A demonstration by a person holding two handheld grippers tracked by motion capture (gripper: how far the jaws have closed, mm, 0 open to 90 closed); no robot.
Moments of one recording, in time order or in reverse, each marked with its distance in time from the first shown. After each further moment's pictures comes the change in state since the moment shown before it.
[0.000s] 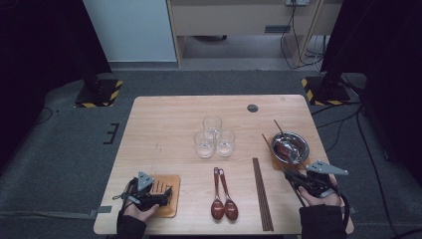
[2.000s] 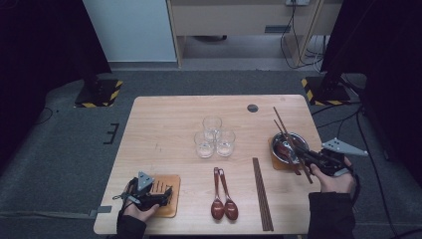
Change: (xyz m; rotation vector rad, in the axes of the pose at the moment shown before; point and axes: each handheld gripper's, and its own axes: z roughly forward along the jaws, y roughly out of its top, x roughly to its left) left arm 0.000 0.000 0.000 0.000 0.000 0.000; right arm -0.030 0.053 -0.013 -0.161 -0.004 0.005
